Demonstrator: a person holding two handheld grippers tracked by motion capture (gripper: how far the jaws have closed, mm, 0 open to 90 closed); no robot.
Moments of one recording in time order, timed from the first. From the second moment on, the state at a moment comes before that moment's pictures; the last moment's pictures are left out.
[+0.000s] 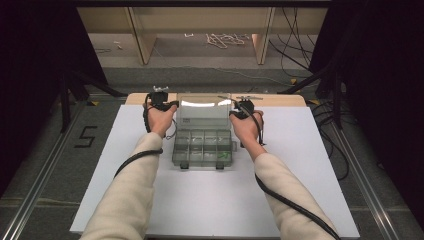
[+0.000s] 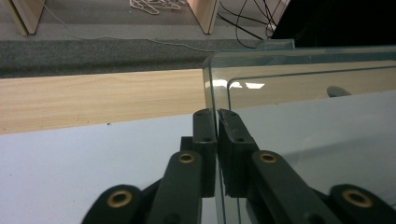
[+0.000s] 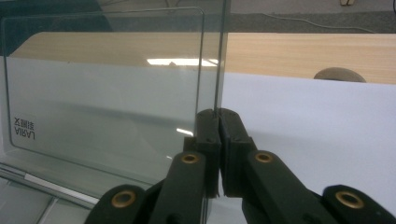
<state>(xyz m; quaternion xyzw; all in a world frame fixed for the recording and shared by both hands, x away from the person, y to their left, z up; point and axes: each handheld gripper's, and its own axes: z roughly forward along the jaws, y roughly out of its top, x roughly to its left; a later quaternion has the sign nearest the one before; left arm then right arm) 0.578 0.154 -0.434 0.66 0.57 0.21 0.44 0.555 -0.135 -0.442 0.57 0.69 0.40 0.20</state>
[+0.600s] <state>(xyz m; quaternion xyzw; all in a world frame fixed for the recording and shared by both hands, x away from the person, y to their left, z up) 0.558 0.153 -0.426 0.65 0.55 0.23 0.46 0.558 -0.139 -0.431 0.55 0.70 0.41 0.20</state>
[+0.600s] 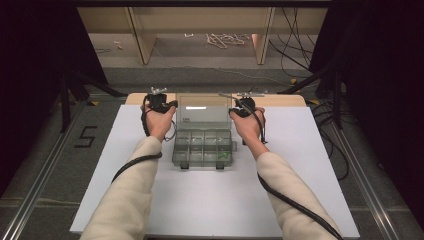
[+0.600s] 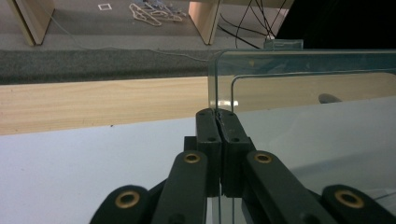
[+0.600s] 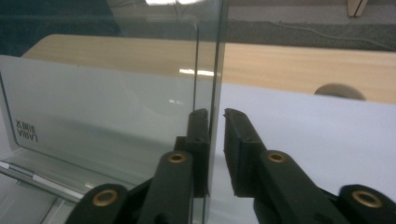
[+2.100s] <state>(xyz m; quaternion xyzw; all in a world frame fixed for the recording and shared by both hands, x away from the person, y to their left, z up) 0.549 0.157 -0.419 0.67 0.52 0.25 0.47 0.553 -0.138 -0.402 0.52 0.70 0.43 0.24</state>
